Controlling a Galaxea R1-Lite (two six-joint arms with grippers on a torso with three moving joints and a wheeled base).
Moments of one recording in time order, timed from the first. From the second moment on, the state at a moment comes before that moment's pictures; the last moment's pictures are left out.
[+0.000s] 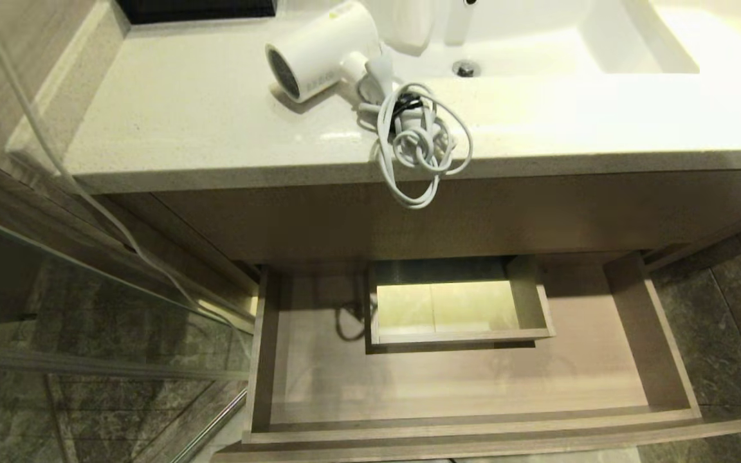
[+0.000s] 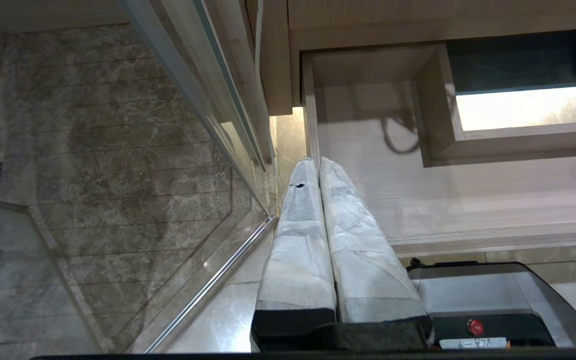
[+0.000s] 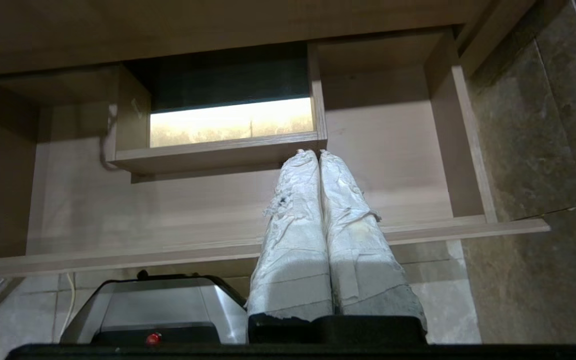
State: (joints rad) left arm 0.00 0.00 0.00 0.01 0.00 0.03; right arm -0.01 0.00 0.00 -0.01 -0.01 0.05
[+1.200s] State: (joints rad) left arm 0.00 0.00 0.00 0.00 0.00 0.02; right arm -0.01 0.00 0.00 -0.01 -0.01 0.05
